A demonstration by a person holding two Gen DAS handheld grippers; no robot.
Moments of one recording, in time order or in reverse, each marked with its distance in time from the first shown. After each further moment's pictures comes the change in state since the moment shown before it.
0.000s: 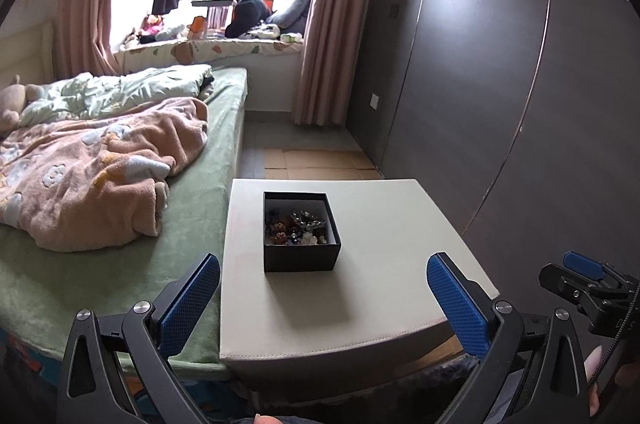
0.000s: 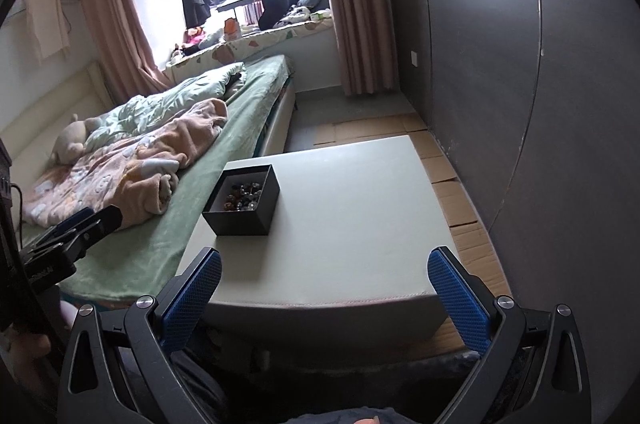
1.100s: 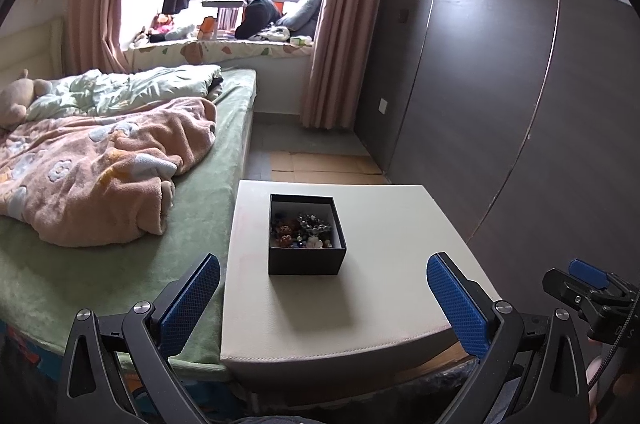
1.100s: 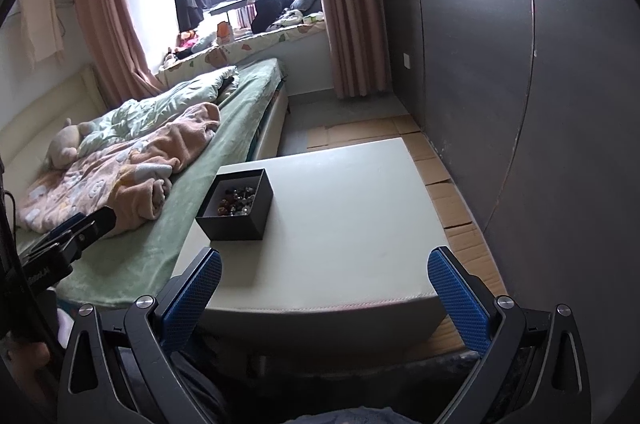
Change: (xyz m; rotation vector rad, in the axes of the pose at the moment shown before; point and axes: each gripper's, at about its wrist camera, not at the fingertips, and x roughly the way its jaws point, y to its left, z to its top) left arm 0.000 0.003 0.000 -0.025 -0.015 0.022; right arm 0.003 -0.001 0.004 0.010 -0.013 -0.028
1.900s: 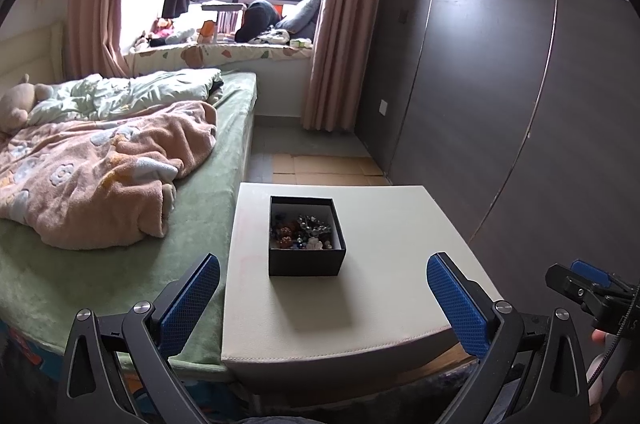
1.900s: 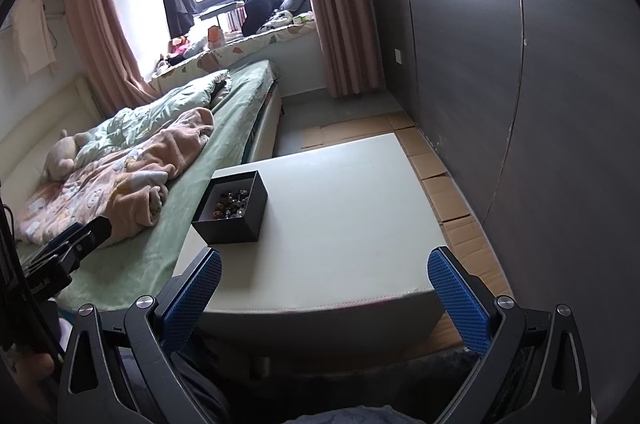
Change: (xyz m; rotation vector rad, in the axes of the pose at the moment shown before) left arm -0.002 -0.003 -0.001 0.012 -0.013 0.008; right arm -0.003 -0.010 -0.001 0.040 0.001 -0.003
